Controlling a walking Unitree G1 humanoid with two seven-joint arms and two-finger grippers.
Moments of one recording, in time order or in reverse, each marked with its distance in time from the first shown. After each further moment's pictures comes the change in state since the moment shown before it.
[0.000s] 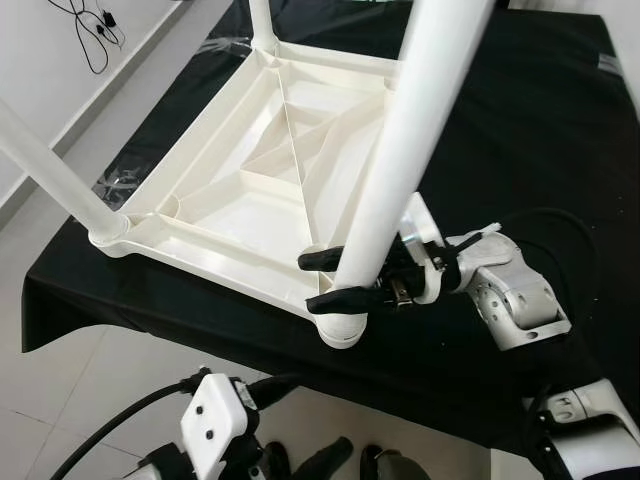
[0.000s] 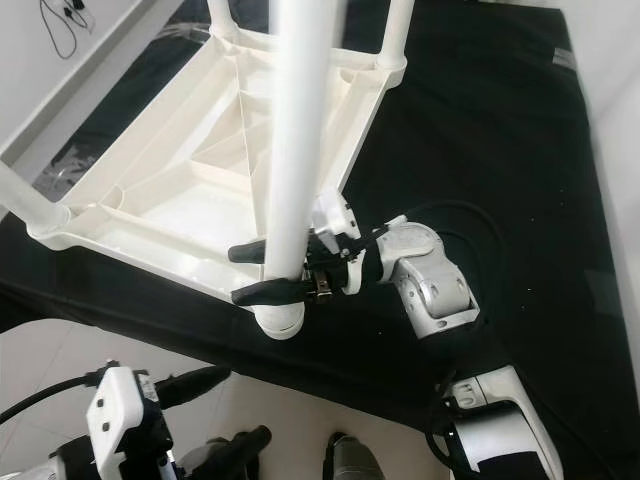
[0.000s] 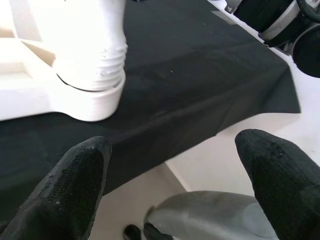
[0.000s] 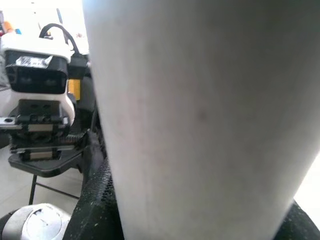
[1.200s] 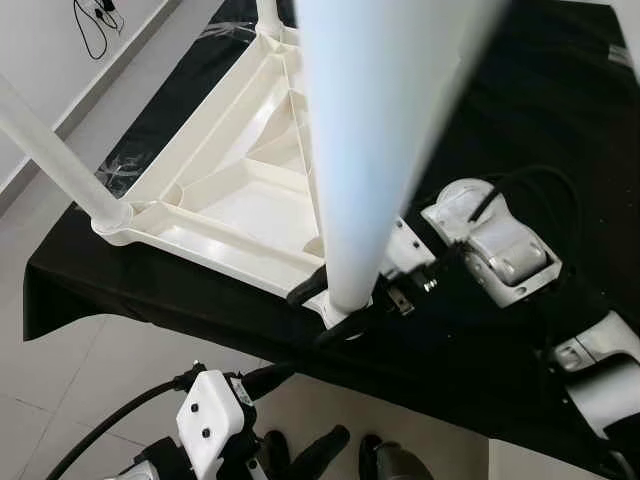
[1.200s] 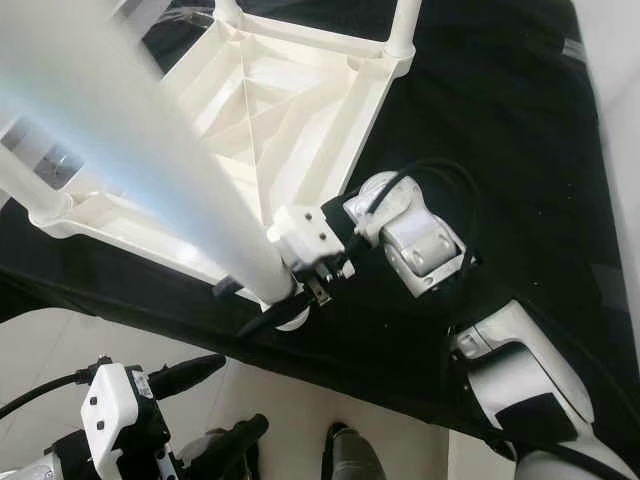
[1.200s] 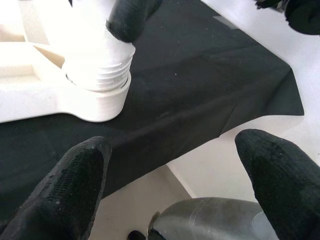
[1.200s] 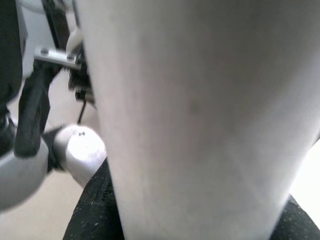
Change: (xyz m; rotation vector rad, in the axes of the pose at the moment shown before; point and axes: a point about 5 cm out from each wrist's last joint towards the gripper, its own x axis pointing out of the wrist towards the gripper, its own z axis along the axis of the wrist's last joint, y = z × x) left arm 0.003 0.001 0.002 0.027 -0.027 0.004; right arm 0.022 -0.012 0.028 -0.176 0.236 0.352
